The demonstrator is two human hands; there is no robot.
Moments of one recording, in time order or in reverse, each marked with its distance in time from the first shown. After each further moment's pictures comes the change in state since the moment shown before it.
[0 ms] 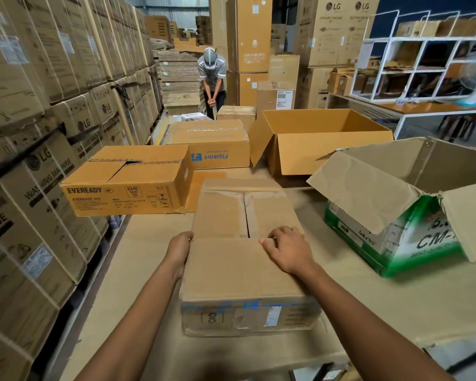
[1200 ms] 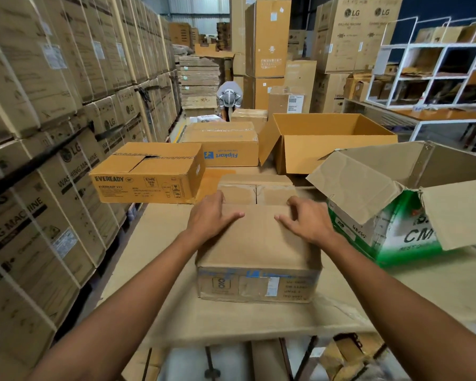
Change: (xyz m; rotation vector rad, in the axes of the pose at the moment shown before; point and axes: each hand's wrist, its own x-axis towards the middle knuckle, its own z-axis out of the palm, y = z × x) left_hand -0.075 0.048 0.050 1.185 0.151 0.775; right_hand -0.040 0.018 -0.099 0.037 0.205 -0.152
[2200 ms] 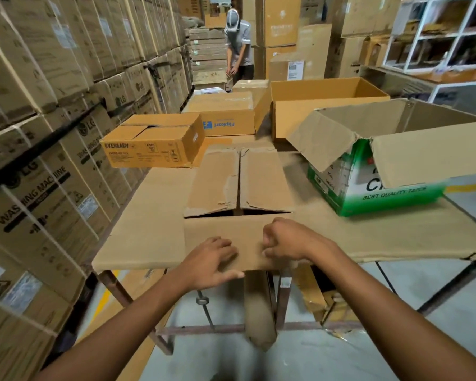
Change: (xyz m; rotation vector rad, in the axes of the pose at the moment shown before) left_hand -0.234 0.089 0.038 0.175 -0.453 0.282; right_hand -0.191 0.007 -0.047 0.032 -0.556 -0.182
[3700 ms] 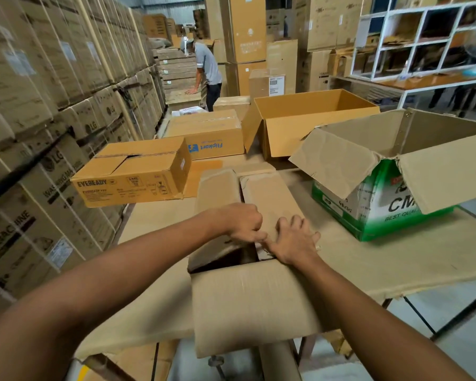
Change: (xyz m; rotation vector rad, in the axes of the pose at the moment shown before) left_hand 0.195 -0.058 -0.120 0.356 -0.313 0.351; right_hand 0.162 0.021 0.029 -0.013 0.261 0.572
